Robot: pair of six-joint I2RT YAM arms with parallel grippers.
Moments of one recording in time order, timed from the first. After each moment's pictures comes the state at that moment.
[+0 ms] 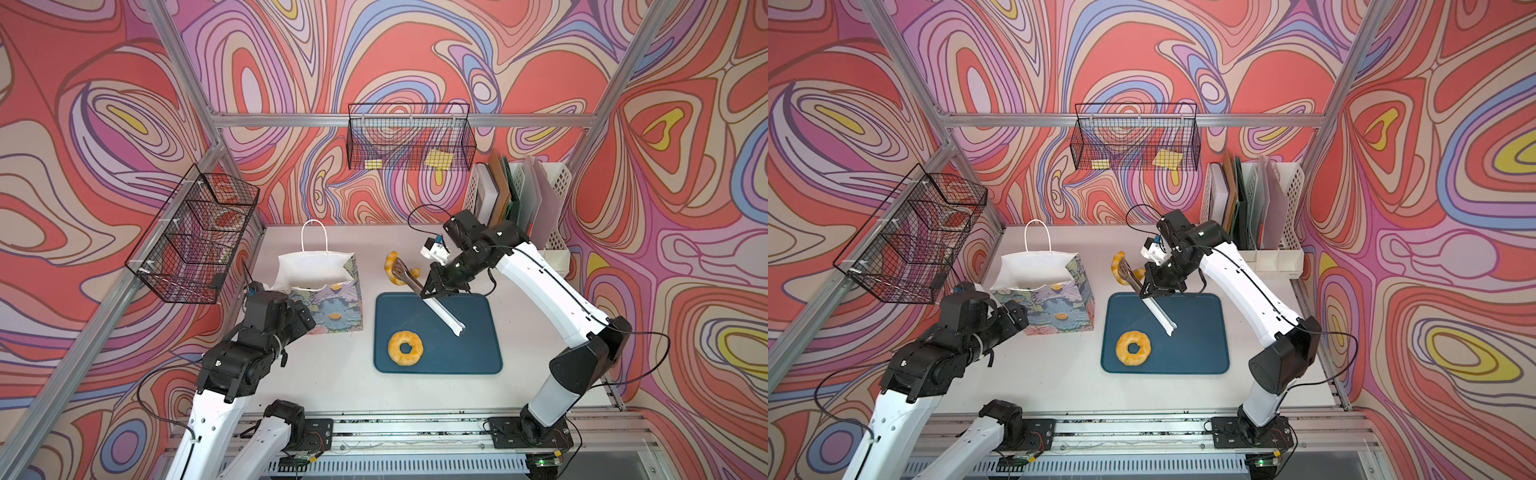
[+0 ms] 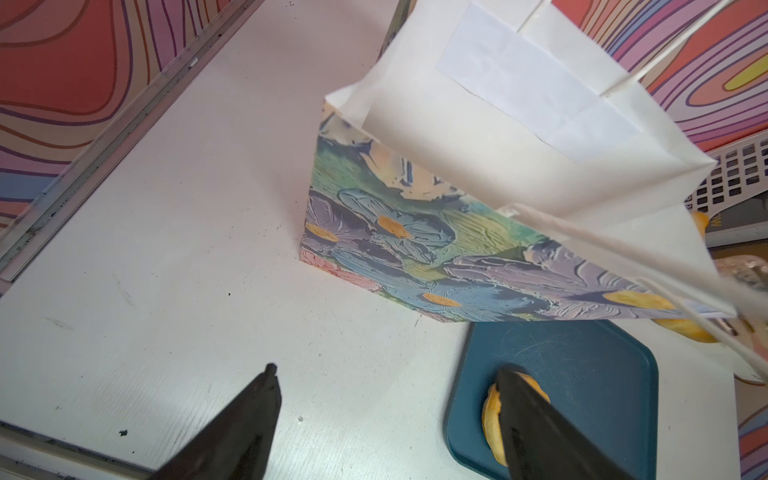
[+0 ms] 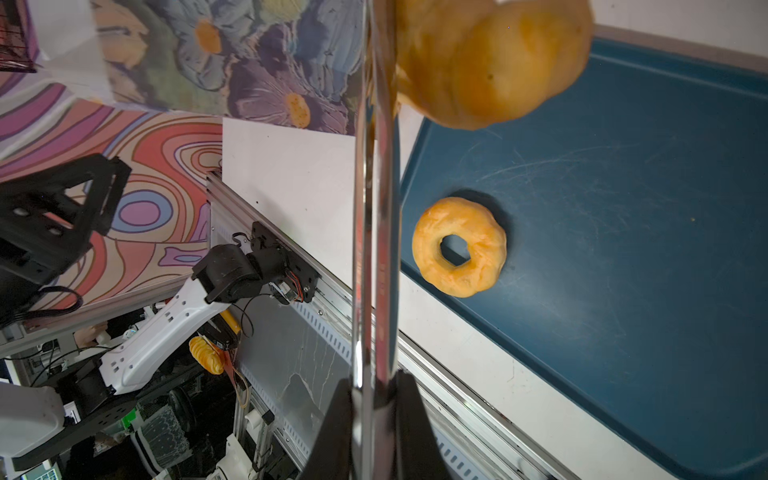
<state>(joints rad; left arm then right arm) -0.25 0.73 1.06 -1.14 -0.22 -0.73 0.56 1.71 1.92 -1.39 -0.58 0.32</state>
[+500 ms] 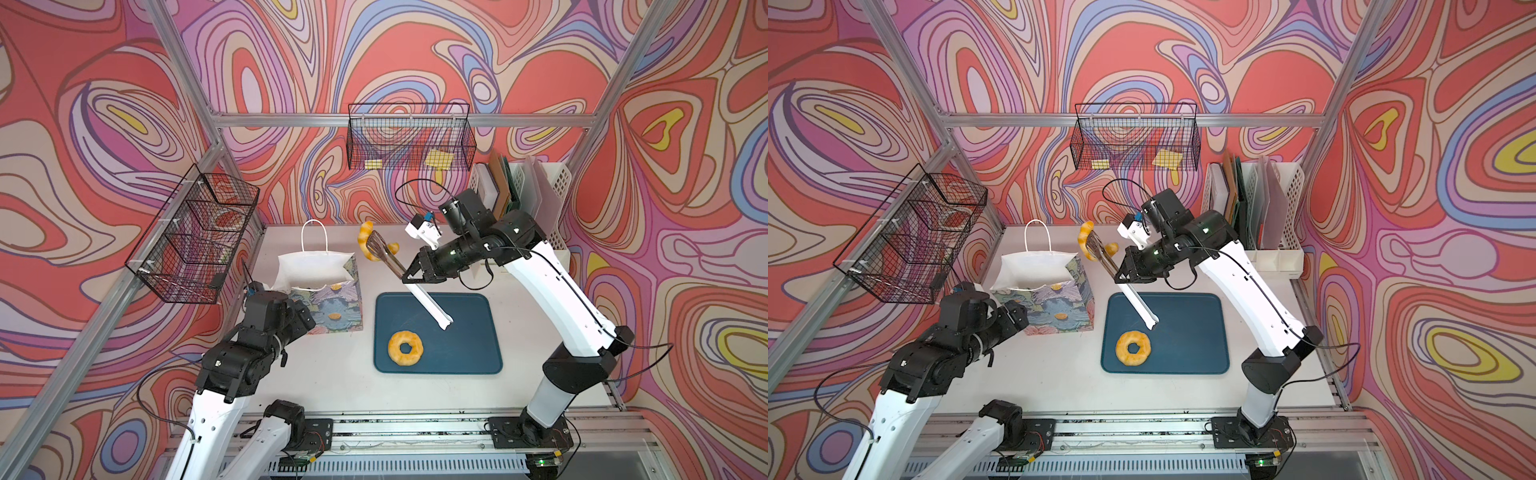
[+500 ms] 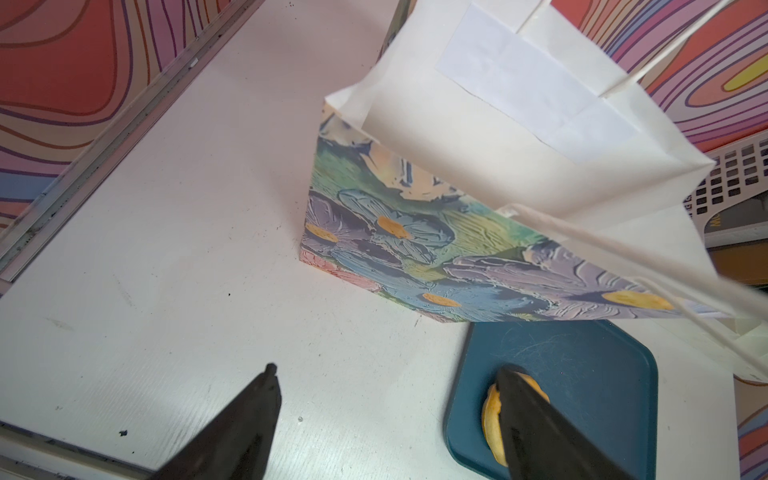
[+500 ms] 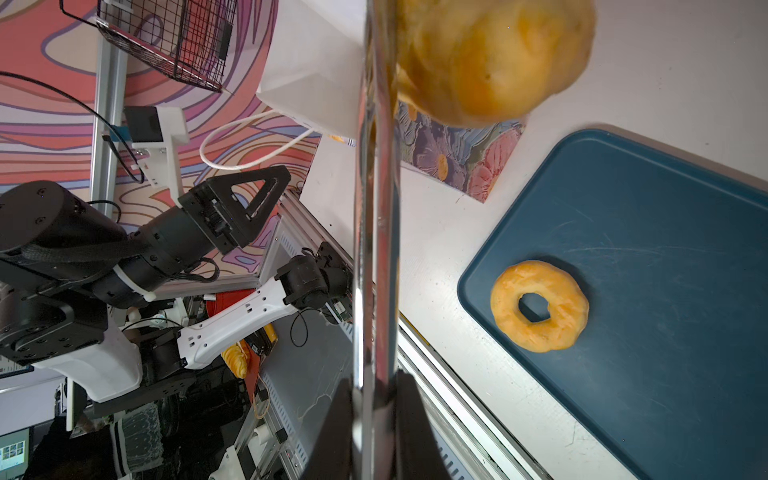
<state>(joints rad) -0.25 0.73 1.06 -1.14 -0.22 -0.73 0.69 1.77 2.24 -1.40 -0.58 0.41</state>
